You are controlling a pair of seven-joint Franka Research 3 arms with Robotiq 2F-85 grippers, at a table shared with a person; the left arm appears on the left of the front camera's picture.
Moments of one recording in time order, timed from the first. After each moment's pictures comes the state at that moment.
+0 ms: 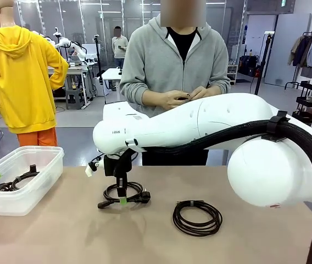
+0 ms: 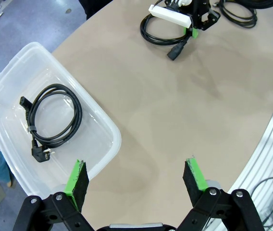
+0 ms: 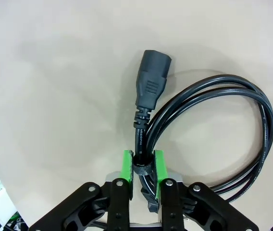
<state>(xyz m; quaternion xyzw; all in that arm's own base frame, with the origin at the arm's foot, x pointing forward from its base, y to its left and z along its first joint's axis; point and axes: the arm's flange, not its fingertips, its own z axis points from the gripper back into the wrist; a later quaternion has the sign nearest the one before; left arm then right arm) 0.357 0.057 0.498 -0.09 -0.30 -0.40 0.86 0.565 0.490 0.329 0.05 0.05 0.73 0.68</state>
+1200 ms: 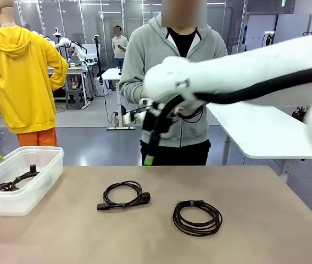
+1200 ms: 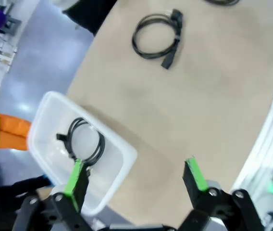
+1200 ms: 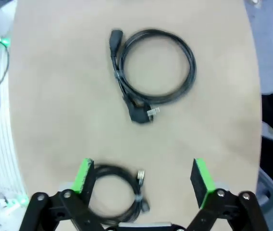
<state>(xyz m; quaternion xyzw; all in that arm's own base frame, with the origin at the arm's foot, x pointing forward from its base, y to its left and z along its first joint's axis) 0.326 -0.042 0.575 0.04 -0.30 -0.53 0.79 0.591 0.307 0.480 0.15 -0.10 0.65 0.74</state>
